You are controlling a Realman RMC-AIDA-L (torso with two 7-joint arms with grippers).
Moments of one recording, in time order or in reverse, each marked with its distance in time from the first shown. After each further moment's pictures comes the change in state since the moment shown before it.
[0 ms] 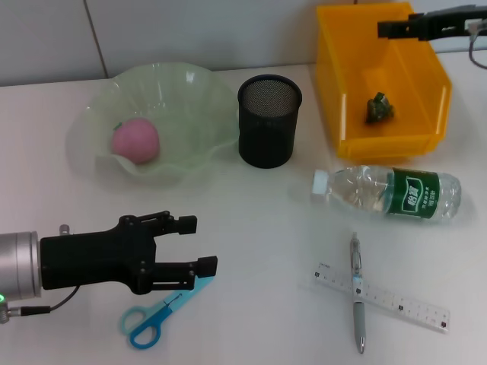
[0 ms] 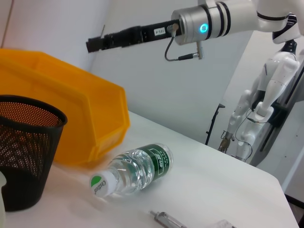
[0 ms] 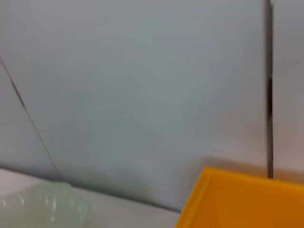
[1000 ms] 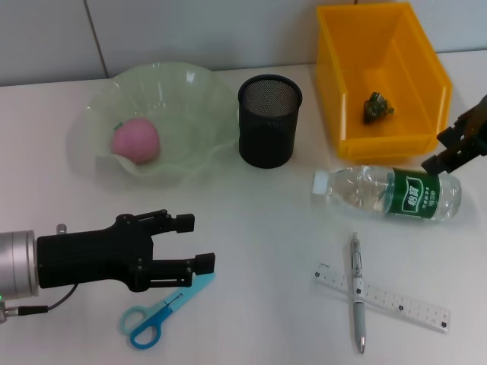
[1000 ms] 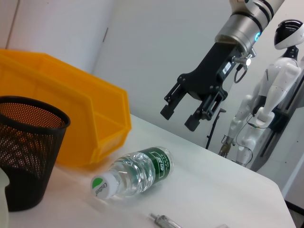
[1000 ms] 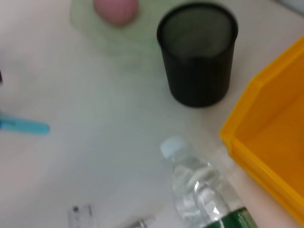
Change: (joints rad) left arm 0.001 0.002 -0.007 0.000 -0.003 0.008 -0.017; right arm 0.079 -0.081 -0.113 -0.181 -0.389 -0.682 0.006
